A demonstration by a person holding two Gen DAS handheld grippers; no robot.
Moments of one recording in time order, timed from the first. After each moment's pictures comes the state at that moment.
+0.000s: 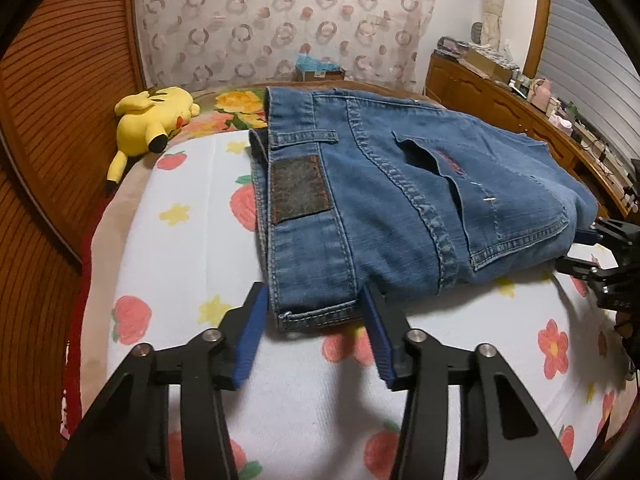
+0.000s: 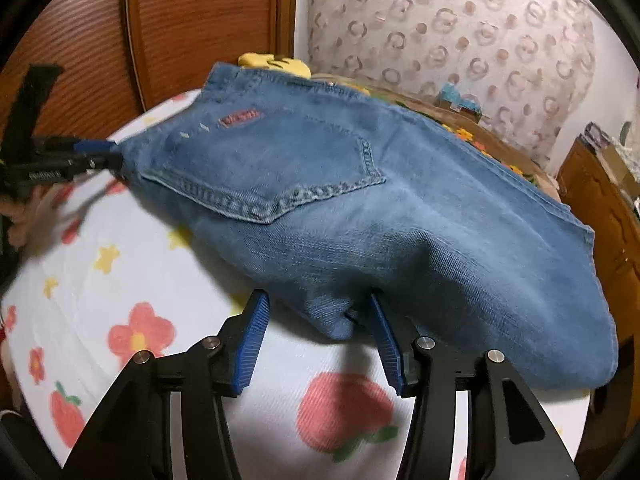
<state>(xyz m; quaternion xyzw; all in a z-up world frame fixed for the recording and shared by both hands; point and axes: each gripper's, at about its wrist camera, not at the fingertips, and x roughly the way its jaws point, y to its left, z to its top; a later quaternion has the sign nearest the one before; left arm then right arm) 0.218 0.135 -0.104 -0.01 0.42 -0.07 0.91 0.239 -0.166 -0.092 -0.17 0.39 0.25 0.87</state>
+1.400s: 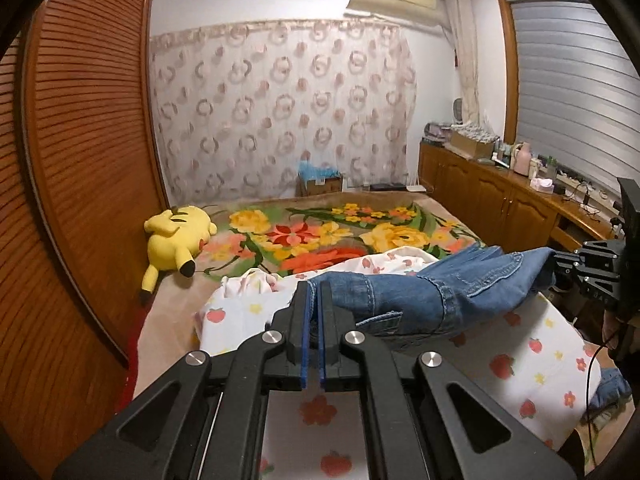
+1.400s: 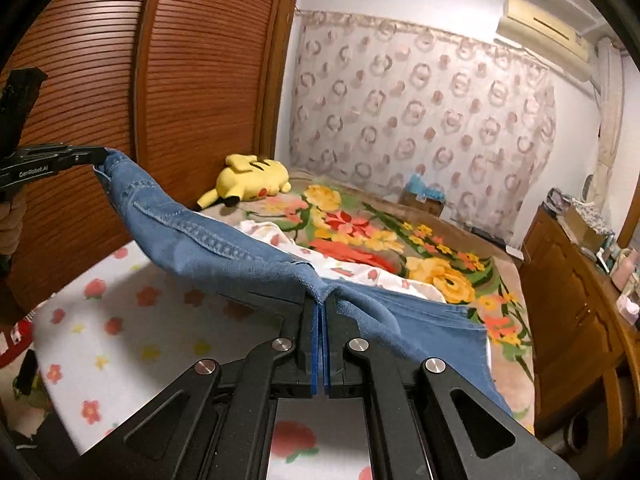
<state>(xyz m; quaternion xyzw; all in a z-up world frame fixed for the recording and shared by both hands) 0.139 0.125 0.070 0.02 0.24 -0.05 0.97 0.131 -0.200 -0.004 -0.14 0.23 0.24 0.93</state>
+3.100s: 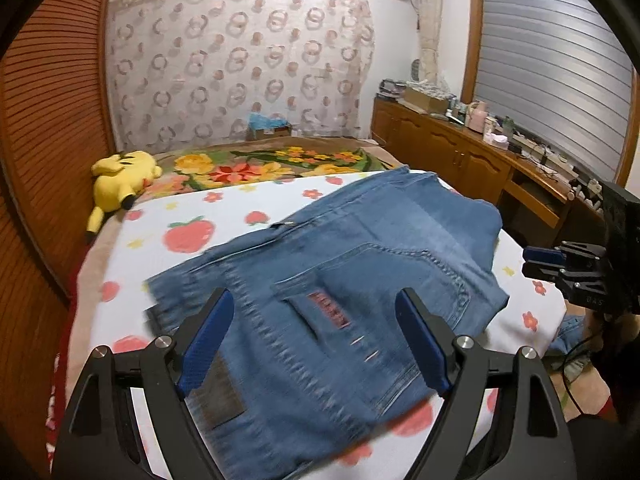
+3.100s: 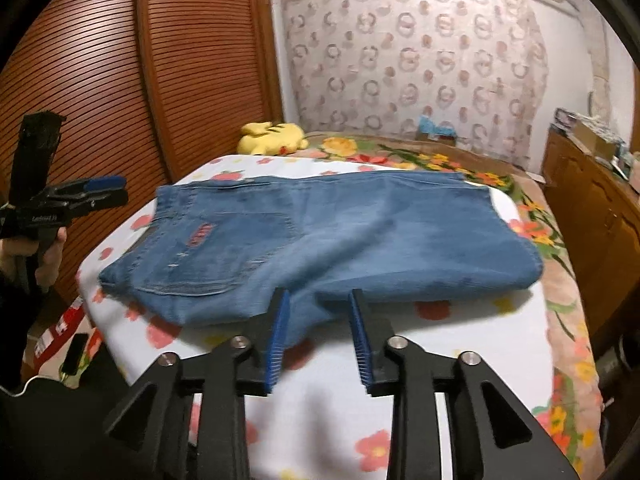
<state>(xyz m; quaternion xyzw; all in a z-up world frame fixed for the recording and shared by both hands) 0.088 0.046 -0.032 0.00 0.32 -0.14 0.94 0.068 -0.279 -0.095 -0.04 0.31 0.25 0.92</state>
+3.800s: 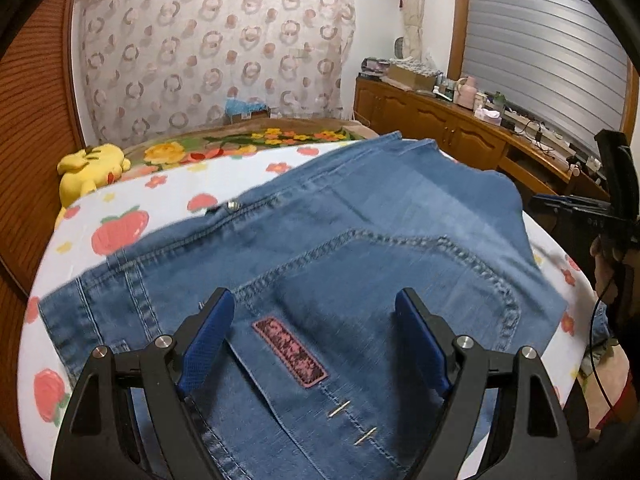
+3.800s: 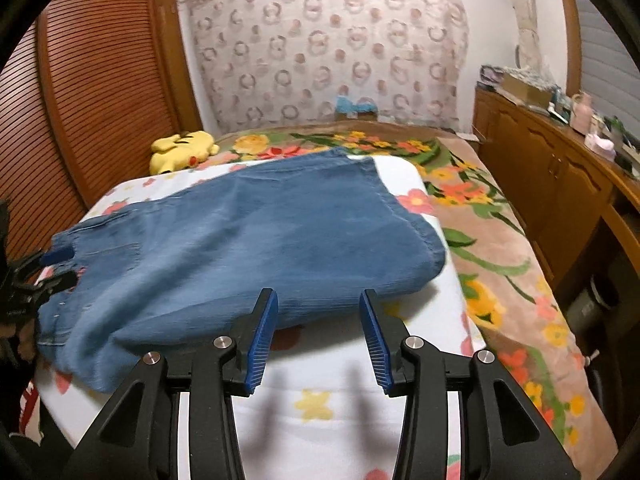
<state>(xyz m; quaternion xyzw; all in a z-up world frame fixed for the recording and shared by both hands) 0.145 0.002 -0.087 0.02 0.34 -0.16 0.93 0.139 -0.331 -0.112 0.01 0.34 0.13 0.93</state>
